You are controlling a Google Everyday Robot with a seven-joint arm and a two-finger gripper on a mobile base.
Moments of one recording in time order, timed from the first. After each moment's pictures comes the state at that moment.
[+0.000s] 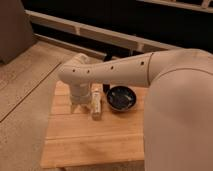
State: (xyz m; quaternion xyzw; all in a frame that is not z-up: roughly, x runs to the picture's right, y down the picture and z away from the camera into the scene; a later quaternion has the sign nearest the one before) arm -0.108 0.102 0.703 -0.26 0.23 0.64 0.68
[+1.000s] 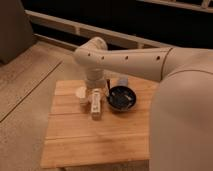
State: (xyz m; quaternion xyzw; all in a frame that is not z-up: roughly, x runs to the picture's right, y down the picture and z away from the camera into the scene) arm -0.027 0.025 0.720 -0.22 0.23 0.64 0.70
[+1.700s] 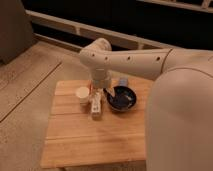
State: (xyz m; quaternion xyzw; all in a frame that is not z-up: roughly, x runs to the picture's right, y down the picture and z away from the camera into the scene) arm 0.018 0.031 0.751 -0.19 0.29 0.66 0.67
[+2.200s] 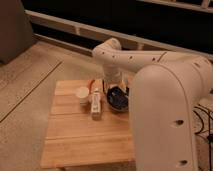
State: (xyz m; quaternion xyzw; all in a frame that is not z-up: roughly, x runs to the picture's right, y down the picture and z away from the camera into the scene) arm 0.060 0.002 0.815 -0.17 0.31 0.68 0.64
